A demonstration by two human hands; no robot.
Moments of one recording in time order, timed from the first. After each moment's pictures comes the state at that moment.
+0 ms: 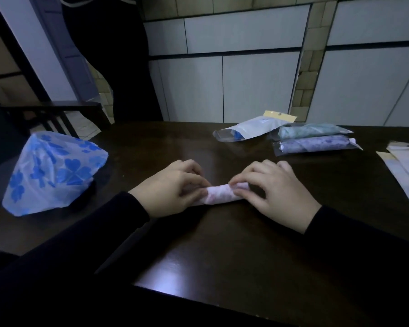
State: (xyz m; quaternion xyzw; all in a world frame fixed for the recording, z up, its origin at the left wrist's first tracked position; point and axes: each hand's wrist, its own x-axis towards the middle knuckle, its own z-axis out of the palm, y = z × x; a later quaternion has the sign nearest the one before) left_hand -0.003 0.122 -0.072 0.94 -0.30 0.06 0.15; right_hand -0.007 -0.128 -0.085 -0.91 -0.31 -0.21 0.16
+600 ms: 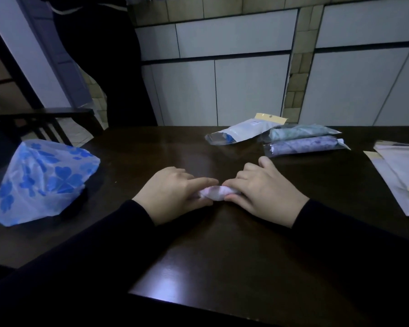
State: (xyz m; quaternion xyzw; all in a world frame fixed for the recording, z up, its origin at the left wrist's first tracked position) left_hand -0.002 0.100 -0.076 0.89 -0.38 0.25 0.01; right_hand 0.007 -0.128 -0.086 -0.90 -0.36 -0.24 0.01
